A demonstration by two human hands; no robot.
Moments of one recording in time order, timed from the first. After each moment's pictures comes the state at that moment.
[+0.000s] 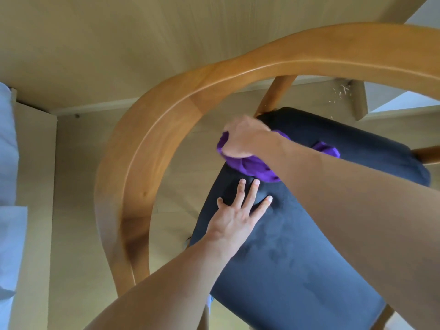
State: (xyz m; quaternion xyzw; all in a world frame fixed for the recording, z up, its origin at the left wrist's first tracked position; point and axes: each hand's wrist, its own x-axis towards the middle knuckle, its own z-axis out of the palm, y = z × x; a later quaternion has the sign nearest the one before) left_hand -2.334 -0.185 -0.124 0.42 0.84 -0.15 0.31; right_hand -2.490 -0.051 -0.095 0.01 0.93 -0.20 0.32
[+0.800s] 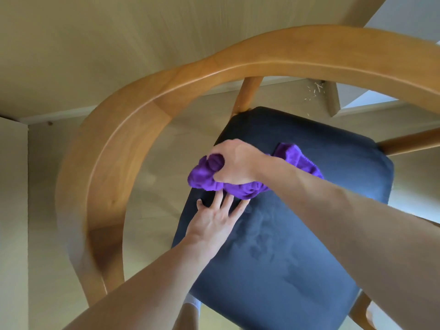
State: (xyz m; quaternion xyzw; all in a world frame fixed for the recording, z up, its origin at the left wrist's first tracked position) left_hand -2.335 -0.185 -0.119 0.43 0.83 -0.17 0.32; right_hand -2.425 -0.022 -0.079 -0.03 0.88 -0.35 0.32
